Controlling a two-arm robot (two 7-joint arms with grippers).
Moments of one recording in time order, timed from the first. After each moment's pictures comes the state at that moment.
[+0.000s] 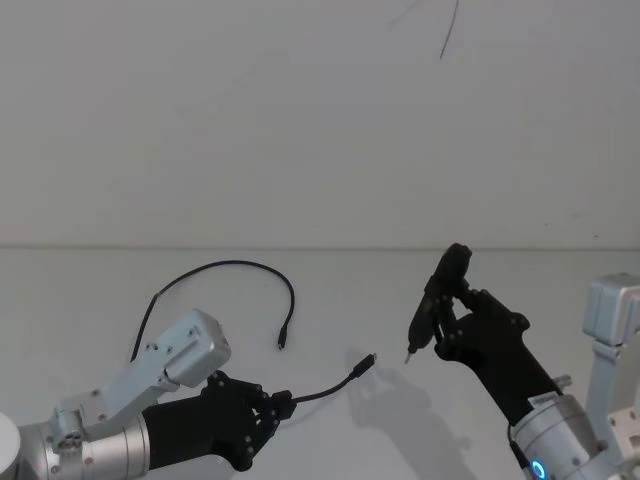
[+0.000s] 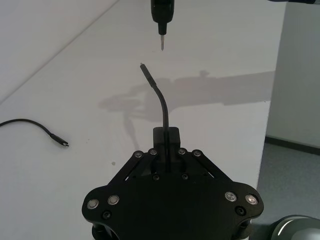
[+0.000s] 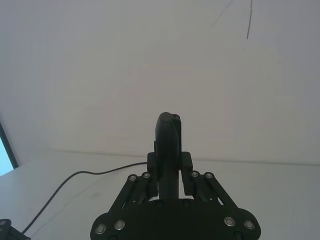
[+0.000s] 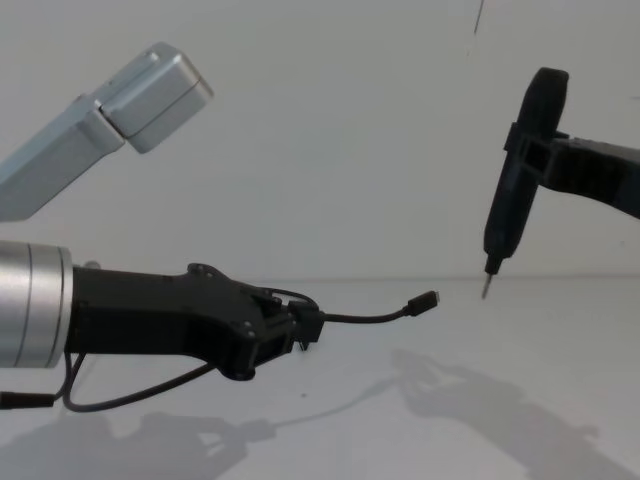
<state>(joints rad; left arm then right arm) -0.35 0.60 0.55 -1.66 -0.38 0.15 -0.62 0.05 0.22 -0.24 -1.76 0.39 0.01 0.18</state>
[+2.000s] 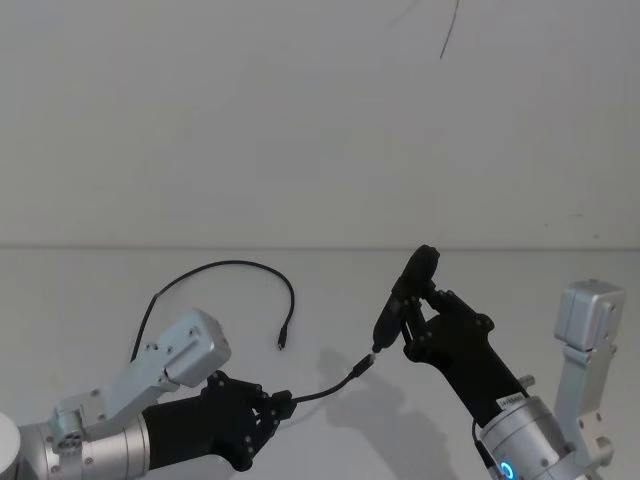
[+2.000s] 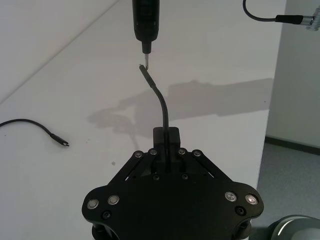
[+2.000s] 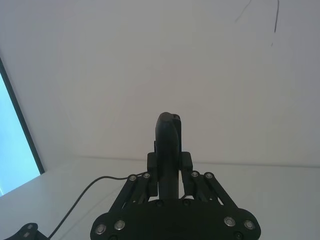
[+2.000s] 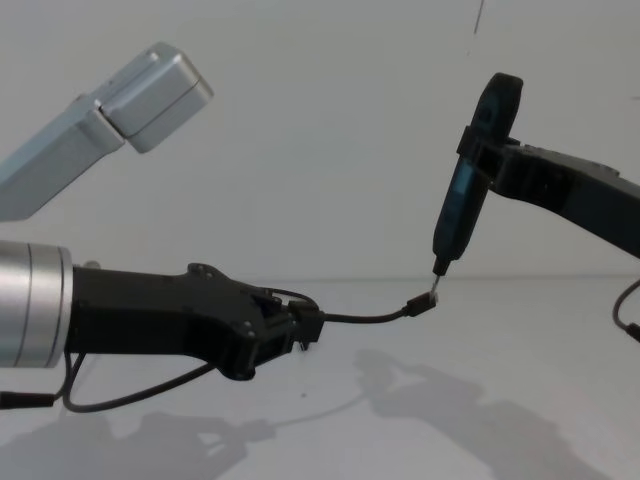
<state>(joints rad) -0.35 0.60 0.55 -1.66 -0.38 0.16 -0.62 0.09 0.18 -0.27 -1.68 0.43 -0.05 0.24</state>
